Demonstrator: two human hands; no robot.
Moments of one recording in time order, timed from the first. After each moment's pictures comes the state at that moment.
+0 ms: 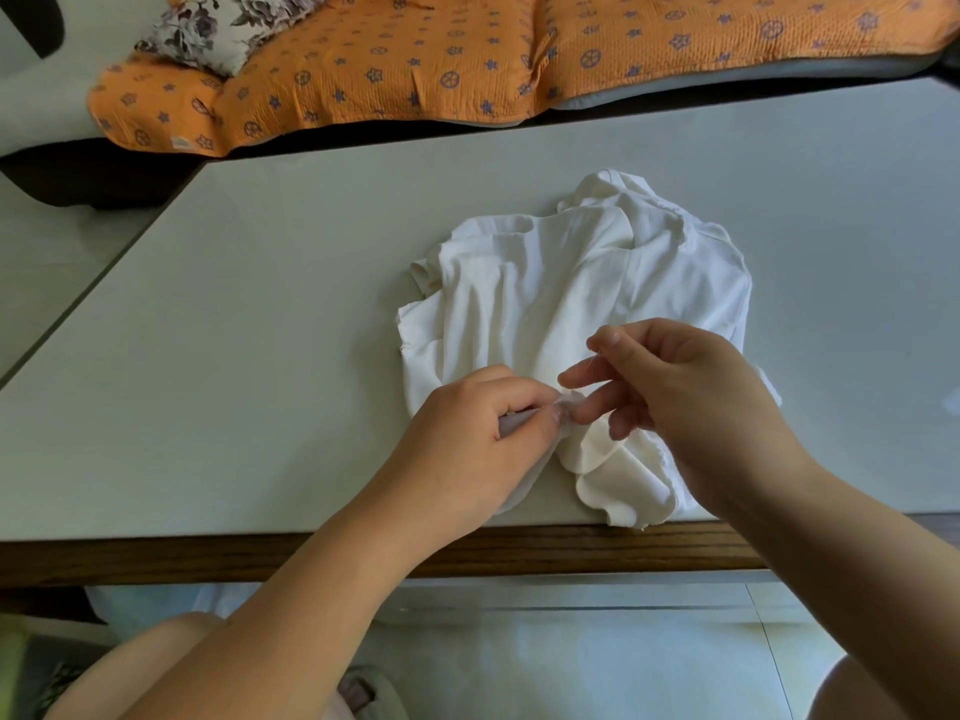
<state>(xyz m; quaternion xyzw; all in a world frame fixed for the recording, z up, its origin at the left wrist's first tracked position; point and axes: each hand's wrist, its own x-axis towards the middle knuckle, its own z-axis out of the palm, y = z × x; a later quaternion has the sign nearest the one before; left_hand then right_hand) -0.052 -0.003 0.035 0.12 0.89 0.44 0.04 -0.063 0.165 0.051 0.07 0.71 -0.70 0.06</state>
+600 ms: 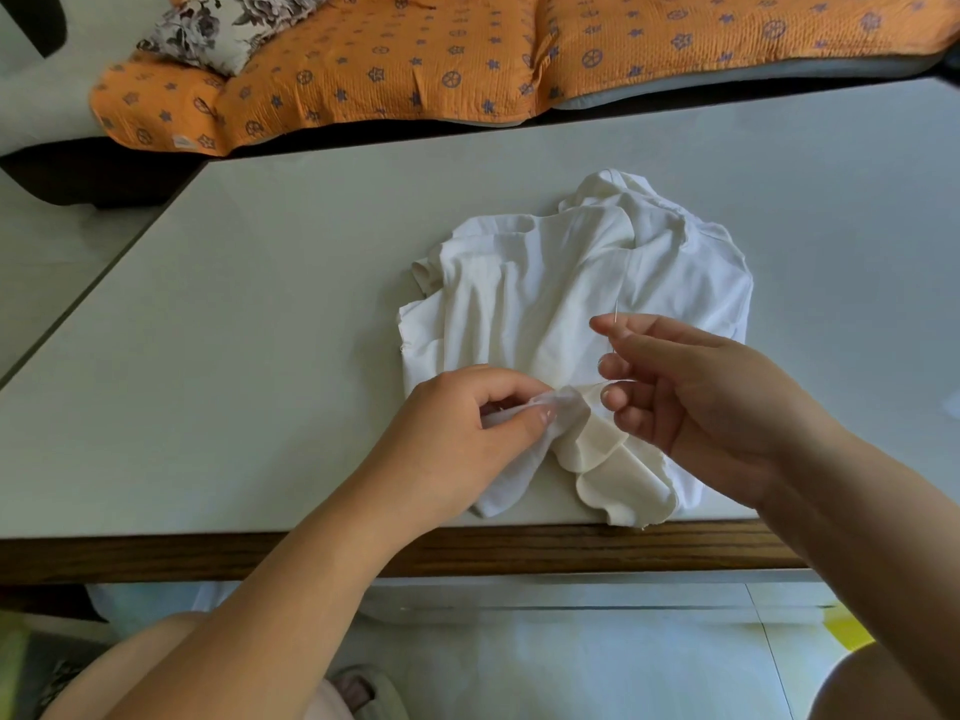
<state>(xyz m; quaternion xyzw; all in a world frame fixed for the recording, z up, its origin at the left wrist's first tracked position) -0.055 -0.012 0.040 0.10 0.87 0.48 0.08 -0.071 0.179 0.053 0.11 0.56 -0.81 0.17</state>
